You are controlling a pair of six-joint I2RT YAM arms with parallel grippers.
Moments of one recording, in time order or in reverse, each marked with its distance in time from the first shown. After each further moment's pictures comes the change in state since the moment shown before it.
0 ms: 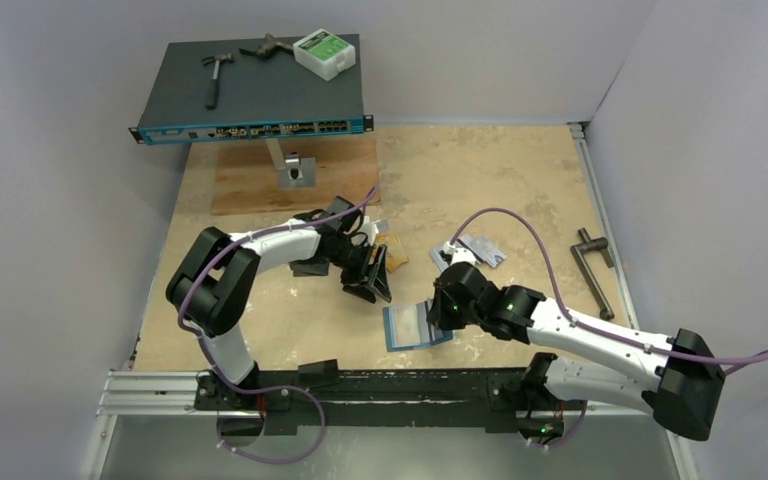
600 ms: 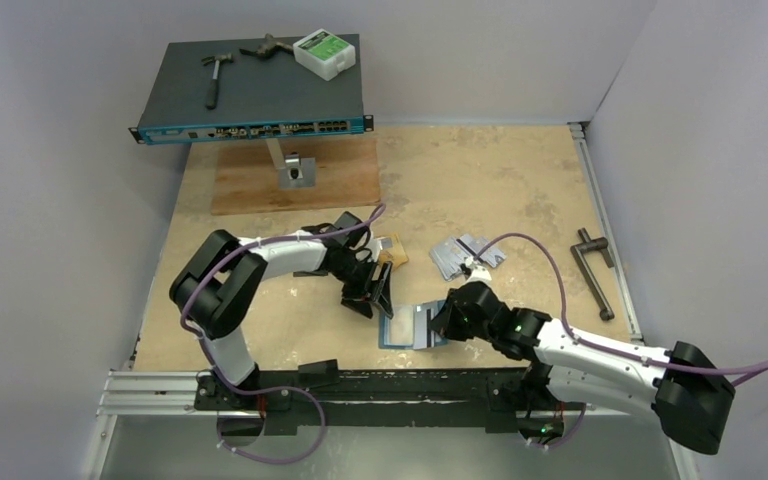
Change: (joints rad) left arm -0.071 0.015 -0.077 0.045 -0.064 -0.020; right arm -0.020 -0.094 -0.272 0.272 0.007 0.195
